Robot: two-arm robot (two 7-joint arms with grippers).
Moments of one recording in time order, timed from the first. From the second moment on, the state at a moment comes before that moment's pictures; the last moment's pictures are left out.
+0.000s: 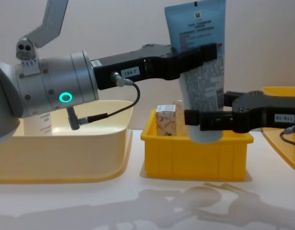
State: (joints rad) left arm -0.59 0.29 0.51 -1.28 -0.57 -0.14 -0.93; right arm 0.39 0.51 -0.45 -1.50 0.45 0.07 0.70
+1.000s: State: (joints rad) left arm -0.59 0.29 0.51 -1.28 -0.57 -0.14 -0.93; right arm 0.42 0.48 -0.47 -1.46 0.44 0.04 0.71
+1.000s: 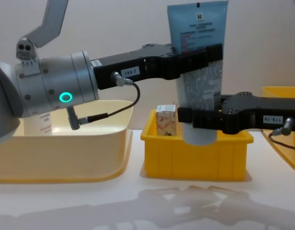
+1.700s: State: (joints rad) left arm -0.59 0.29 0.51 -1.28 -0.57 -0.14 -0.93; right arm 0.39 0.50 -0.44 -1.49 0.45 0.05 0.65
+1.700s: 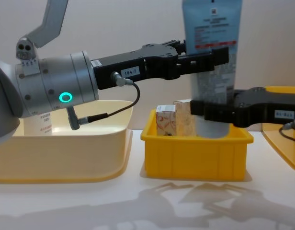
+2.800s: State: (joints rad) left arm -0.59 0.29 0.51 -1.28 -0.57 -0.14 -0.93; right arm 0.25 0.50 -0.26 -1.63 0.36 0.03 0.26
